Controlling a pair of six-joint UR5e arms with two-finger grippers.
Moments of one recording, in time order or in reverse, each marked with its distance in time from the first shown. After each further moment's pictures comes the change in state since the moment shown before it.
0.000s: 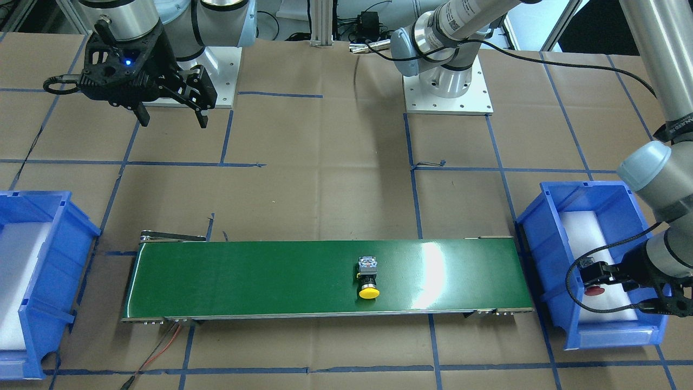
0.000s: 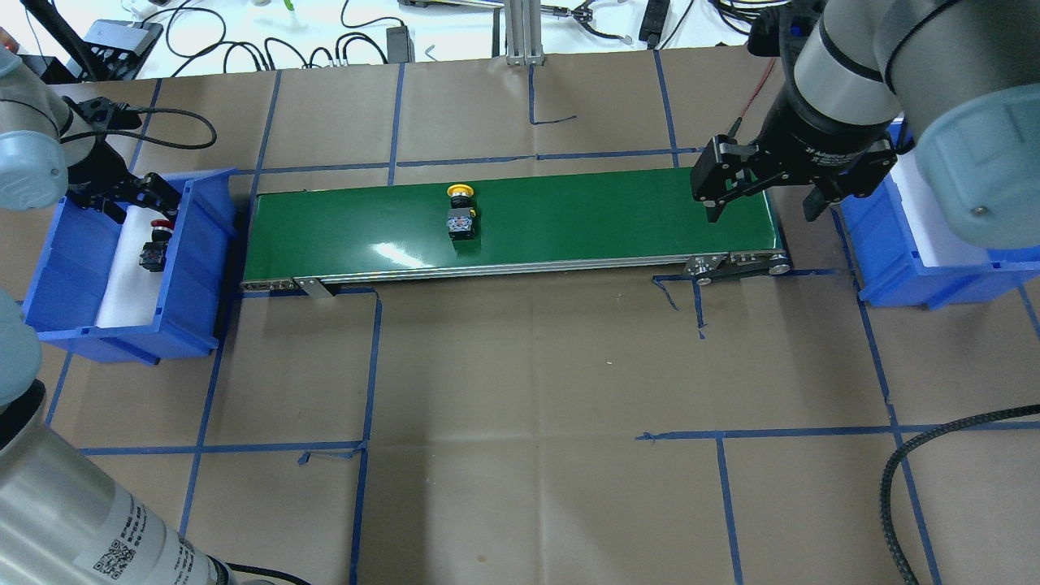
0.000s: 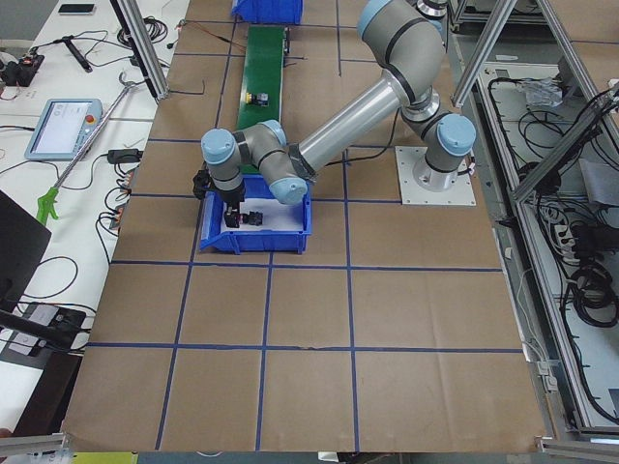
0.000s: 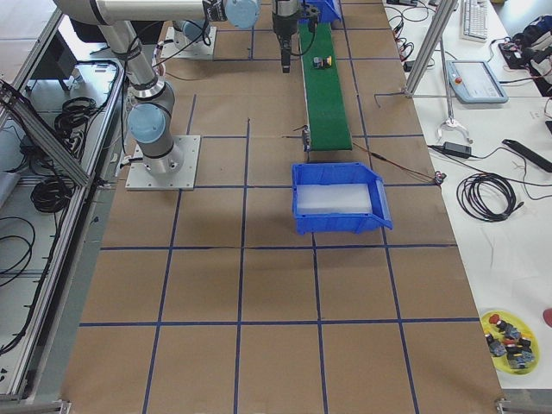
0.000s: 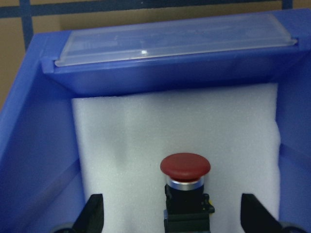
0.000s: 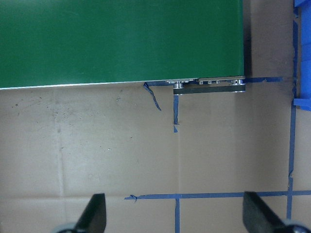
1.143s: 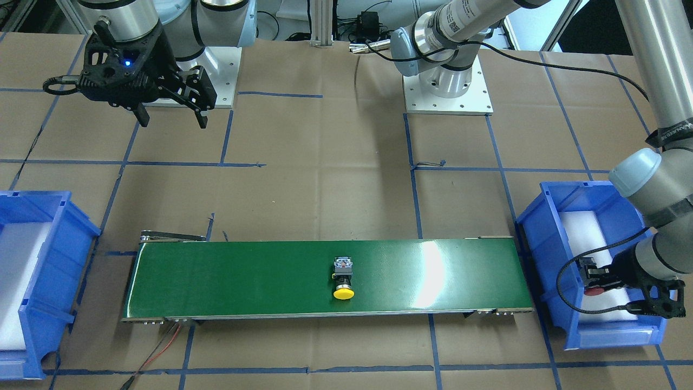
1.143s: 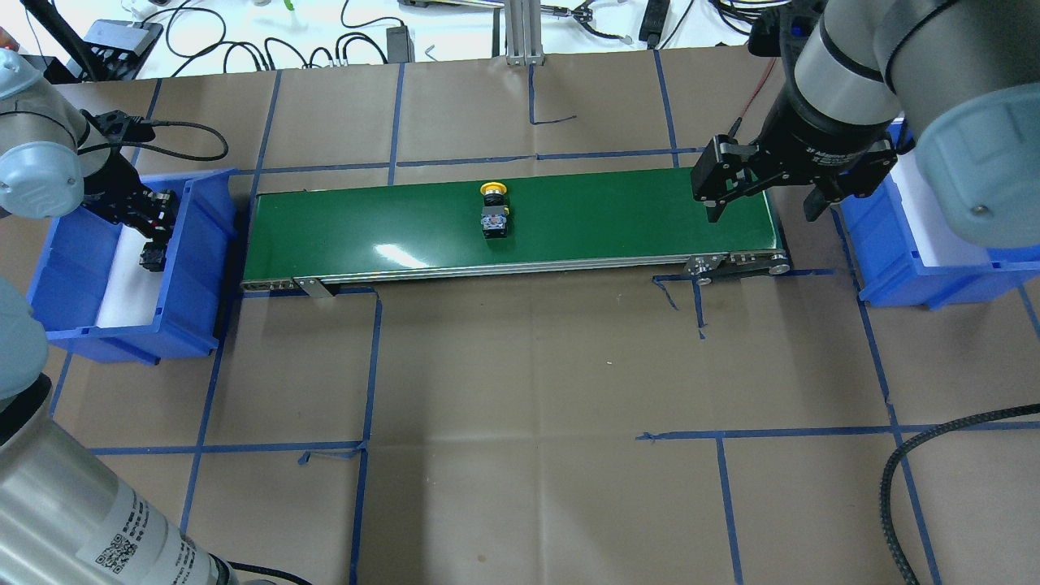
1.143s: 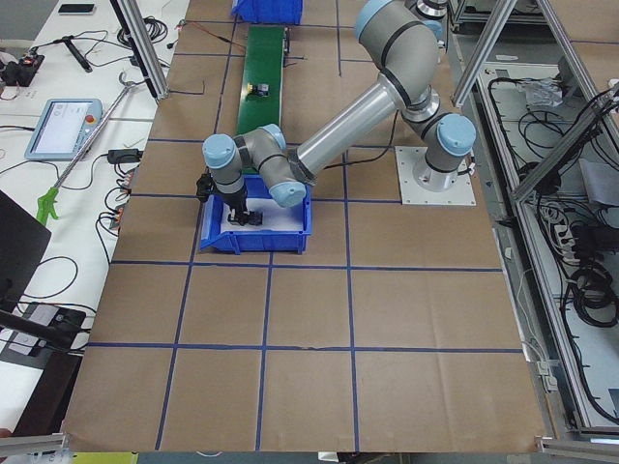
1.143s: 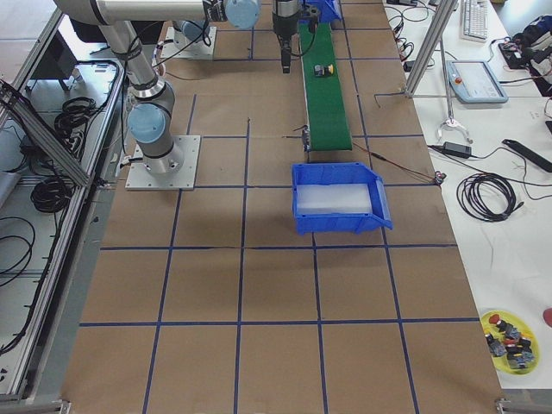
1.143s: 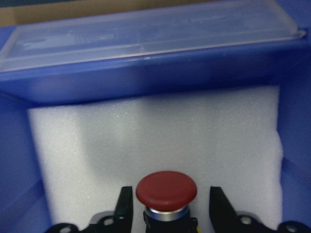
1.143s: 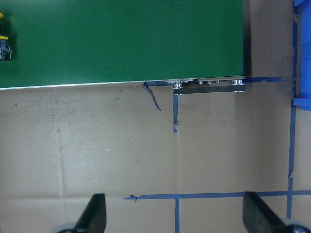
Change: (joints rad) left arm 0.000 -0.014 -0.018 0.005 0.010 0.000; right arm -0.001 0.001 0.000 0.000 0.000 0.000
